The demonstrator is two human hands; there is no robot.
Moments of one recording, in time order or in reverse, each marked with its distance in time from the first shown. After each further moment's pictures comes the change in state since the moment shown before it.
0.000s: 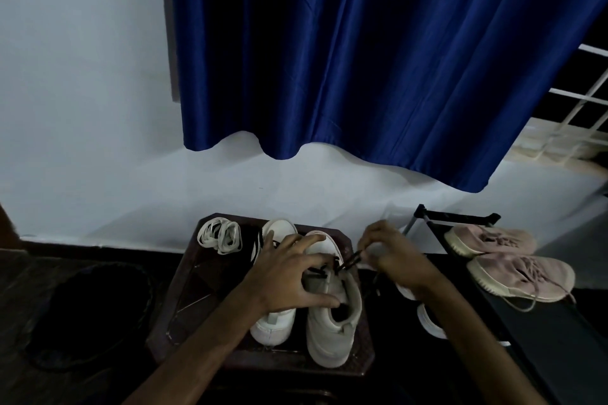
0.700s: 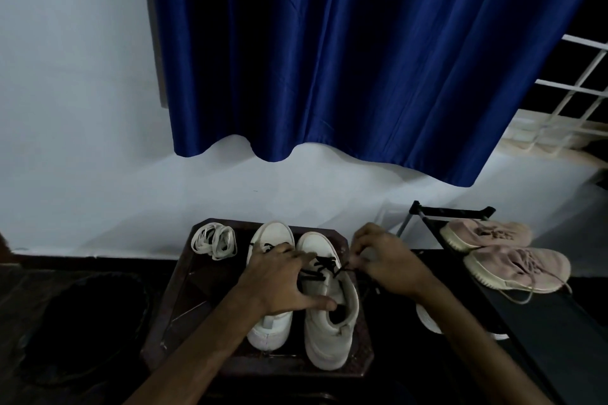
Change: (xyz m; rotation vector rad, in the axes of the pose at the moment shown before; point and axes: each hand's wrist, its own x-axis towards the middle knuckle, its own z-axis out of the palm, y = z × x) left_hand 0.004 0.000 0.001 0.098 -0.123 -0.133; right_hand -0.005 -0.012 0.004 -0.167 -0.071 -0.029
